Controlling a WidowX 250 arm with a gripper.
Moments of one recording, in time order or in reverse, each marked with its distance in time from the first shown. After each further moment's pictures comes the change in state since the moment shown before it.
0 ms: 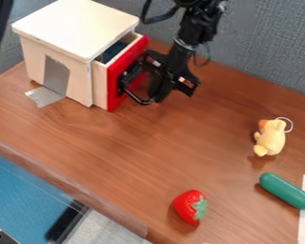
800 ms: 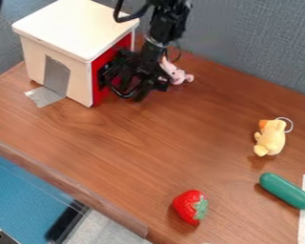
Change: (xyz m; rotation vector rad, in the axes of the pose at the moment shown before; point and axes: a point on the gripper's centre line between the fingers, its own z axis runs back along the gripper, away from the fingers) arm -0.009 0.023 -0.022 0.008 0.050 0.025
